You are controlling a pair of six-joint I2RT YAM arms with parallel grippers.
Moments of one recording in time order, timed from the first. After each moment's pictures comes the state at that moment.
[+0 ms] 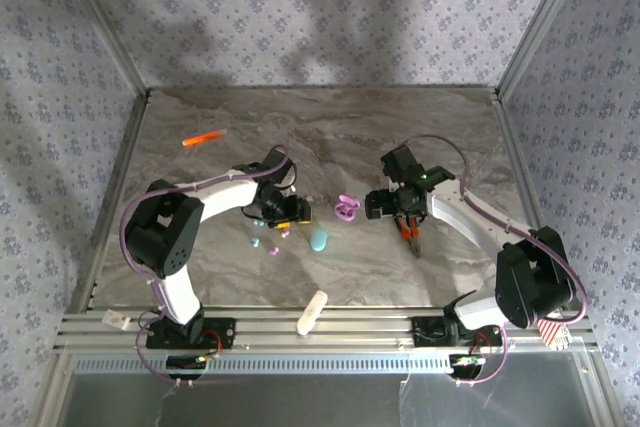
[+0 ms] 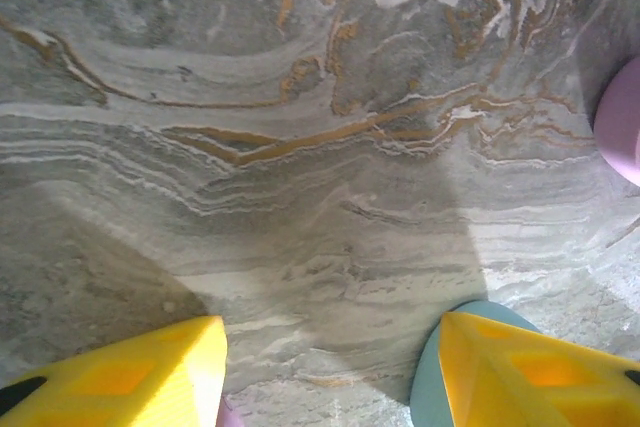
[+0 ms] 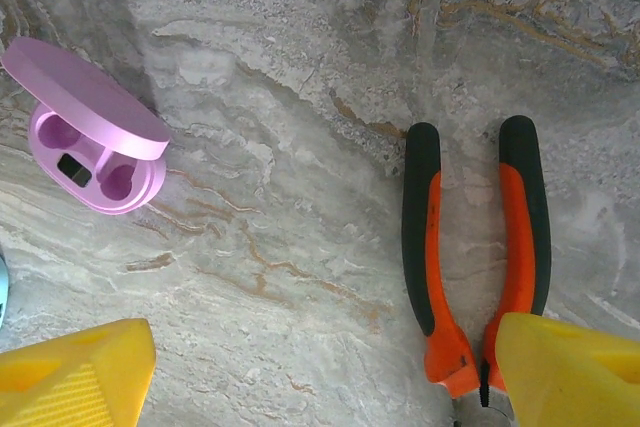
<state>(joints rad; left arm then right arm) -0.58 1.78 1.06 -0.56 0.35 -0.60 0.48 1.41 0.97 -0.76 0.02 0.36</state>
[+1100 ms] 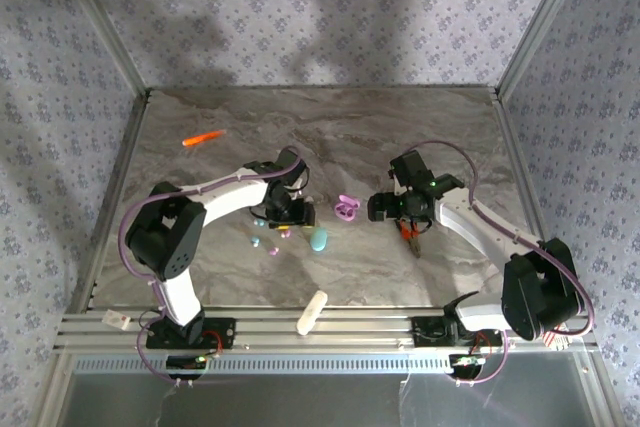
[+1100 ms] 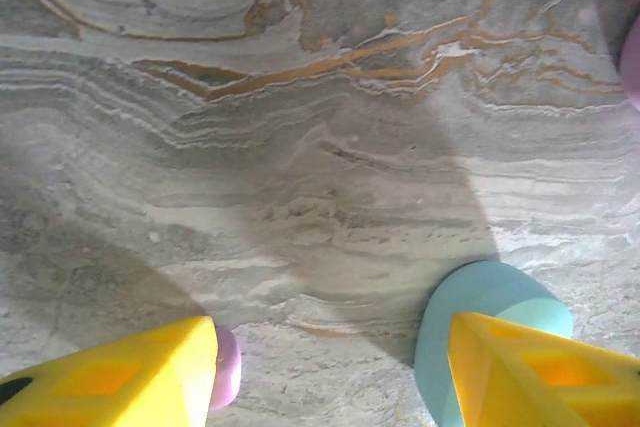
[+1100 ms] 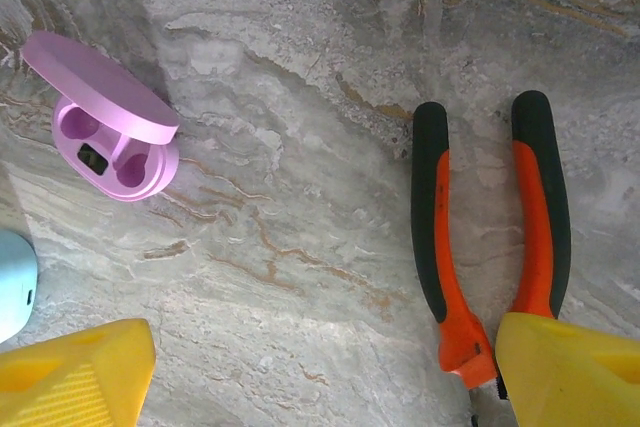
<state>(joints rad) -0.66 1.78 1.15 -0.72 0.22 -0.59 0.44 1.34 0.90 -0.71 -0.05 0.37</state>
